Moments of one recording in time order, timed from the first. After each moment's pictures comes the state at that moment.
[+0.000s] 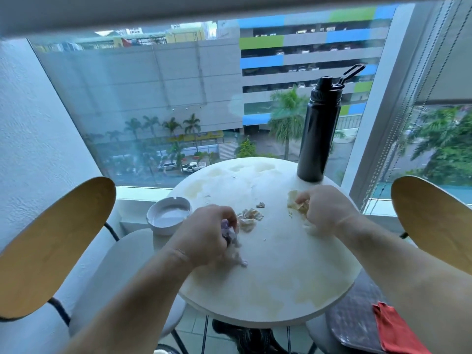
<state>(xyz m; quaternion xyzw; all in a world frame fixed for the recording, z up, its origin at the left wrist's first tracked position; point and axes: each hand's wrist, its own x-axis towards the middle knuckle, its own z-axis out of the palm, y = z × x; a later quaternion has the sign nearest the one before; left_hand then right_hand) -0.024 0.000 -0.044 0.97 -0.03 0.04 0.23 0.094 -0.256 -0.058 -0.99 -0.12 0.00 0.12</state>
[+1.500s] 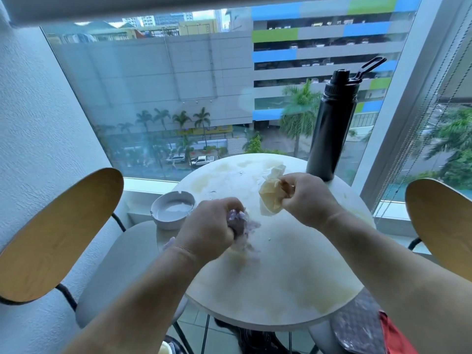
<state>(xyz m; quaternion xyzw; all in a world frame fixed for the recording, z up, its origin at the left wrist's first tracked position) -0.020 -0.008 -0.053 0.94 0.00 0.12 0.31 0.090 -0.213 -0.051 -0.92 -0.21 -0.09 0.32</state>
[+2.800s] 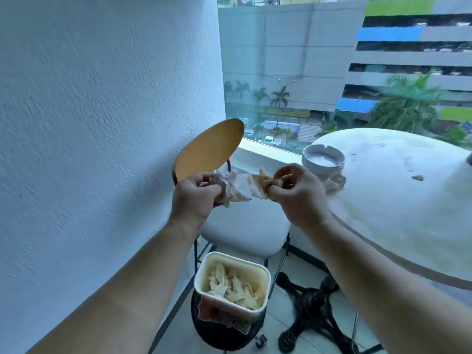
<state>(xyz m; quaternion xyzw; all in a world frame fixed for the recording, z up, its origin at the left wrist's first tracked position) -0.250 0.213 -0.088 0.62 0.34 0.30 0.64 -0.123 0.046 -0.090 -0.79 -0.25 0.02 0.56</state>
